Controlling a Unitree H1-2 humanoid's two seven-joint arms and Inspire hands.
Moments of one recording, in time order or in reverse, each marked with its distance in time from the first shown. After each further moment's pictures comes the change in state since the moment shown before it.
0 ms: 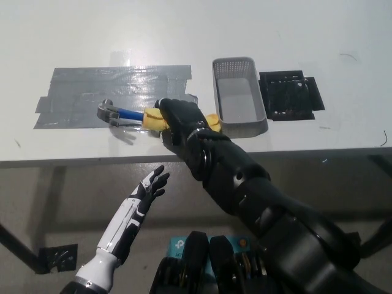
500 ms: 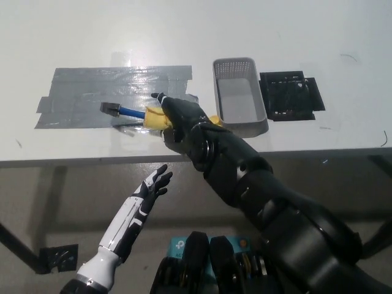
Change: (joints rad) left_arm -0.009 0.000 0.000 0.000 0.007 0.000 -0.021; right_arm -0.032 -0.015 -0.027 -0.003 0.045 0.041 0.121
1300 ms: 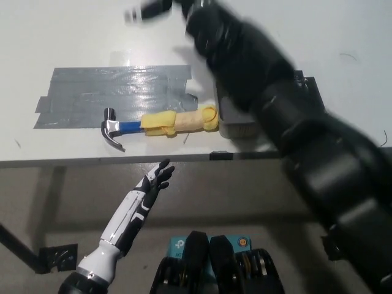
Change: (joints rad) left_arm -0.034 0.001 0.002 0.001 0.008 0.001 -0.003; right_arm -0.283 -0.154 -0.240 -0.295 0.136 -0.118 0.027
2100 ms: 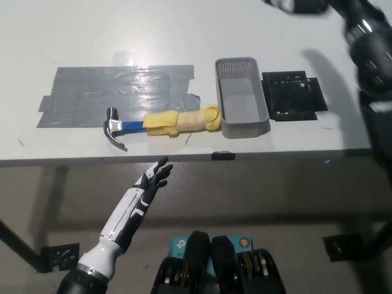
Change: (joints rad) left_arm -0.012 0.000 0.006 0.038 0.000 0.002 0.001; right_arm 0.630 -0.360 -0.136 -0.817 0.089 0.123 0.121
